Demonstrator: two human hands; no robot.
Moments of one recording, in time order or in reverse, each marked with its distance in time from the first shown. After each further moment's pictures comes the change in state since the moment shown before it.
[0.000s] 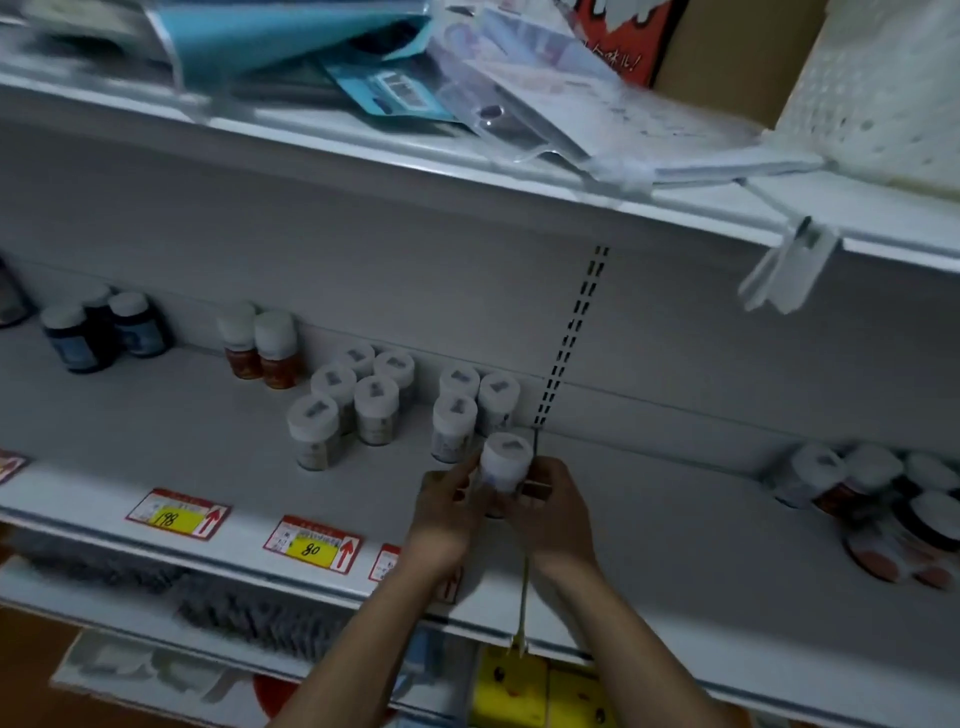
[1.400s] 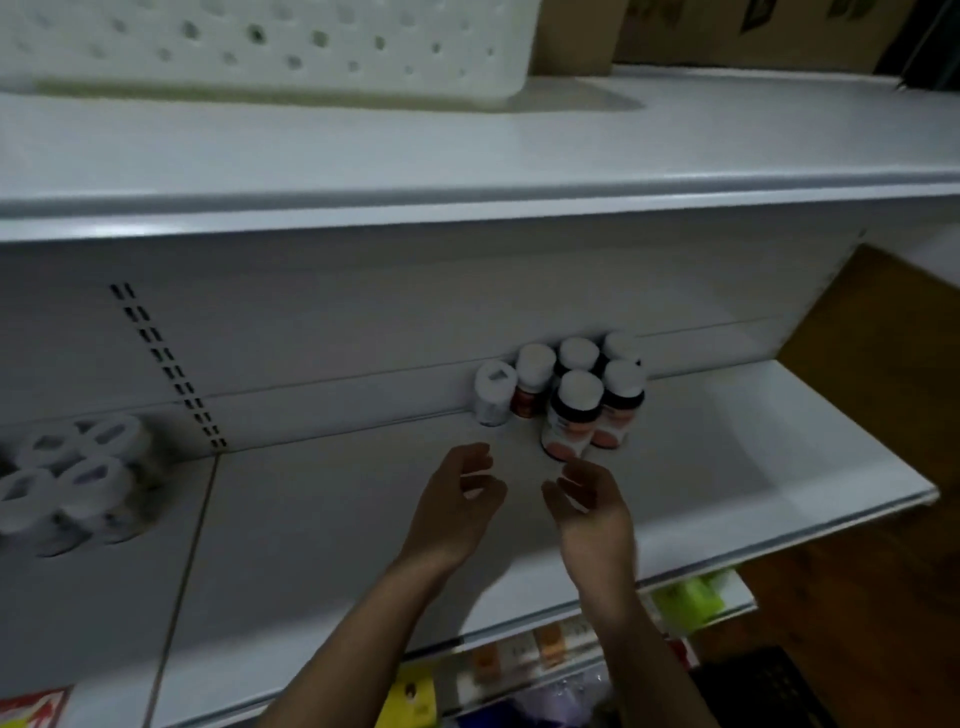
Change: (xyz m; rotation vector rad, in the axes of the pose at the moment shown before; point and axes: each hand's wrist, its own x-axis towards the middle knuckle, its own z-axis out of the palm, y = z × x) left_hand -0.033 0.122 0.305 -0.036 -0.417 0.064; right_hand -0.036 0.129 -0.315 0.167 0.614 0.118
